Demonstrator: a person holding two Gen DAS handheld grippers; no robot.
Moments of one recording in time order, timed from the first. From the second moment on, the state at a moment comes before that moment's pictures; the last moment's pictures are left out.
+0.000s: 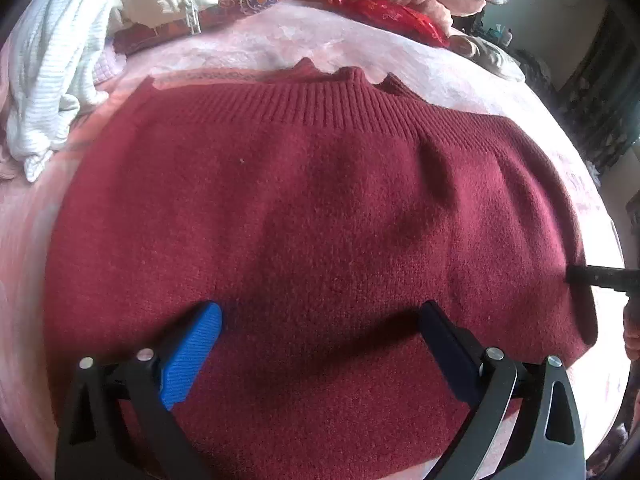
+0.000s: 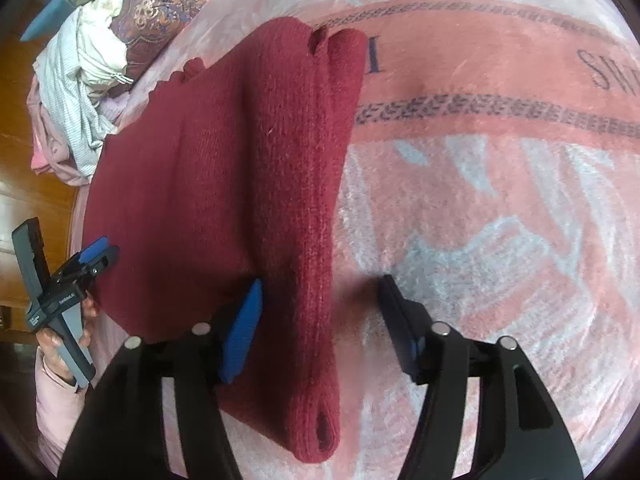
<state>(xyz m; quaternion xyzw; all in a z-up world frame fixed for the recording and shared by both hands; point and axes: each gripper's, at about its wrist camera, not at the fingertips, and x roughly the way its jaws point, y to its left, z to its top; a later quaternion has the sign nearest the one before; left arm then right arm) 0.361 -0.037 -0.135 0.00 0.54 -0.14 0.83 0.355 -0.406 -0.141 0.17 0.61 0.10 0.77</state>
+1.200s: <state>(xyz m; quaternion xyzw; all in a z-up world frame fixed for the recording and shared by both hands) 0.355 -0.014 -0.139 0.03 0.51 -0.12 0.85 0.342 -0.391 -0.143 0.15 0.58 0.10 0.80</state>
